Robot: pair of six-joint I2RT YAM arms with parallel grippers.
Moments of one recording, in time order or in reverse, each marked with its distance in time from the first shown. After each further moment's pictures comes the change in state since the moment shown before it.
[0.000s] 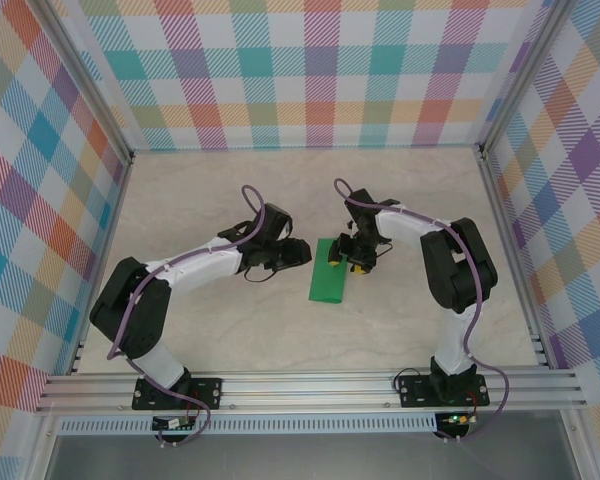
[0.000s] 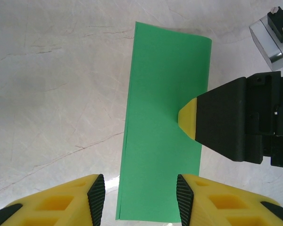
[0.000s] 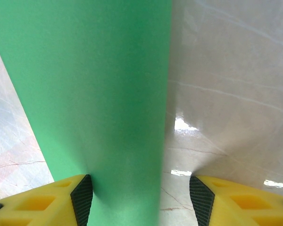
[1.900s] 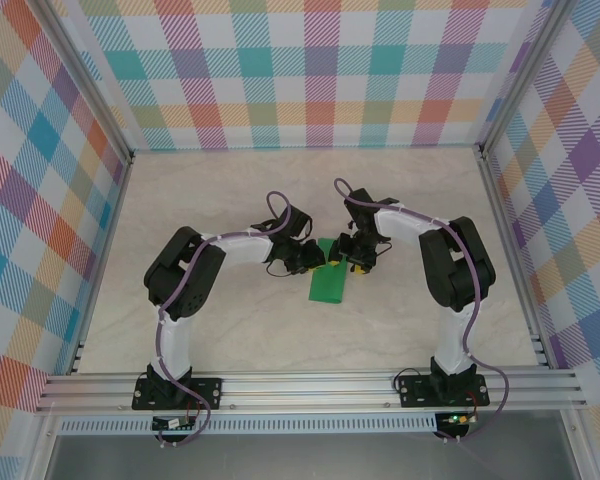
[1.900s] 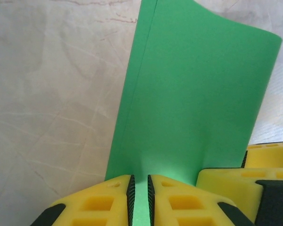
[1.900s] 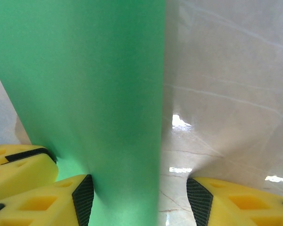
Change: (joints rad) left arm 0.001 0.369 0.174 0.111 0.172 -0.110; right arm 0.003 0.019 0.019 -0.019 0.006 0.018
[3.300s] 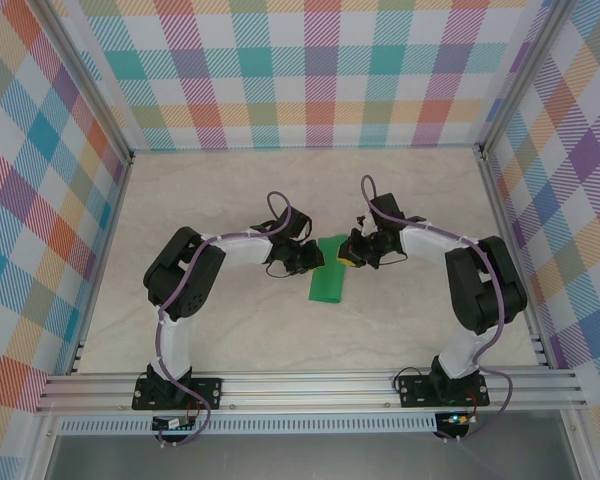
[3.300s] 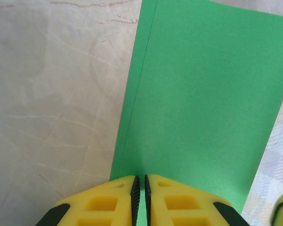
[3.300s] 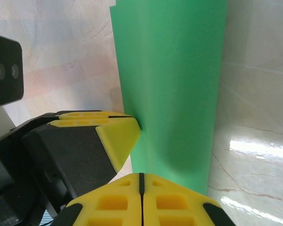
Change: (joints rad) left arm 0.000 0.000 -0.014 0.014 -0.012 0.027; right arm -0.086 -0.224 -0.301 0.407 -0.299 0.086
